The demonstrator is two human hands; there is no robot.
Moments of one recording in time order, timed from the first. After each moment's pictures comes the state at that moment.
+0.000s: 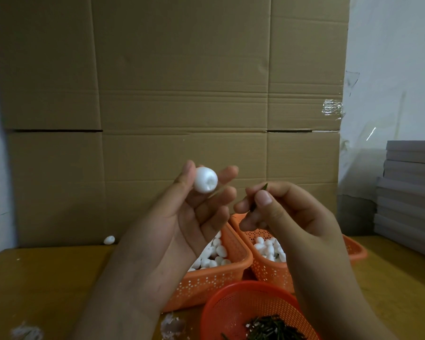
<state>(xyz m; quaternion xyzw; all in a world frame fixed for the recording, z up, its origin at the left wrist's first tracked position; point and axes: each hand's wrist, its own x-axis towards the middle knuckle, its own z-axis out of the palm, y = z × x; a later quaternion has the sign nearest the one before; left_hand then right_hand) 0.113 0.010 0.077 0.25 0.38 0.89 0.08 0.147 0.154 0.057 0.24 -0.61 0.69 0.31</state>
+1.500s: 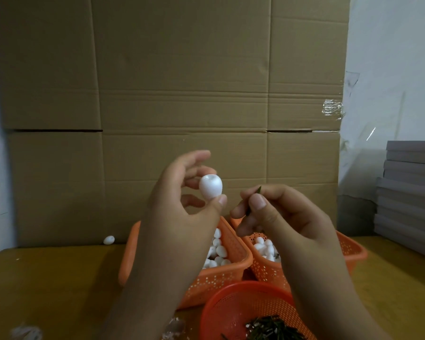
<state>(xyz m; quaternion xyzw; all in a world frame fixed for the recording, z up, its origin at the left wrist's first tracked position) 0.114 0.016 0.061 0.26 0.69 0.58 -0.34 0.145 0.153 0.054 0.26 -0.61 0.68 0.31</state>
